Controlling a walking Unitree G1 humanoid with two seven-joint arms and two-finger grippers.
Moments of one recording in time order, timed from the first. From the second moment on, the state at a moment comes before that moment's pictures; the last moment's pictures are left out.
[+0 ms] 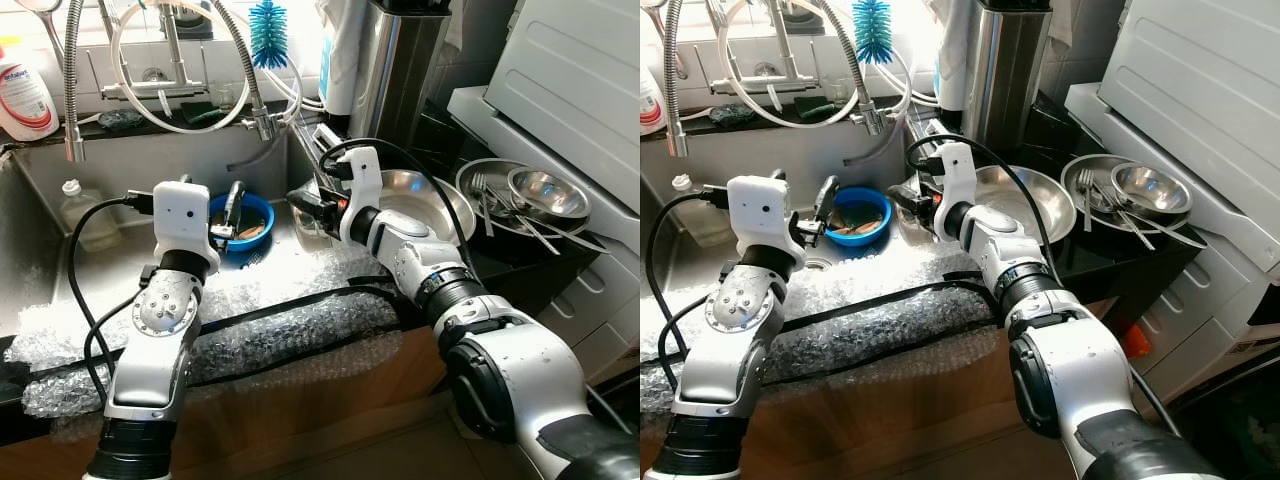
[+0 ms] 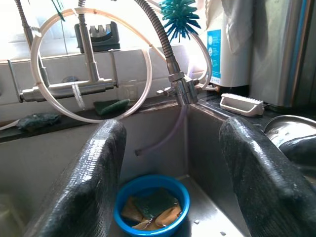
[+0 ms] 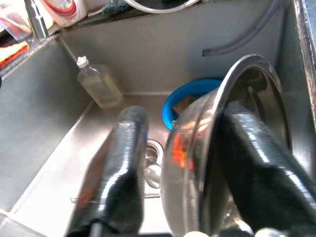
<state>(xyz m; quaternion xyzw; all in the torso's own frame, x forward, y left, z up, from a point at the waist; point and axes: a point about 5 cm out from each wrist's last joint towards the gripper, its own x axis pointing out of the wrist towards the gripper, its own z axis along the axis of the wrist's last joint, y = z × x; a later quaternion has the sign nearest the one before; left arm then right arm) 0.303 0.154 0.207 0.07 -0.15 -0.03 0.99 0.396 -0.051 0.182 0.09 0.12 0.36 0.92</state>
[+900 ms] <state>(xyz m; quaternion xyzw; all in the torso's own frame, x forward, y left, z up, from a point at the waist) 0.303 0.153 0.207 0.07 -0.15 -0.03 0.99 0.398 -0.051 0.184 -0.10 0.10 0.36 0.92</state>
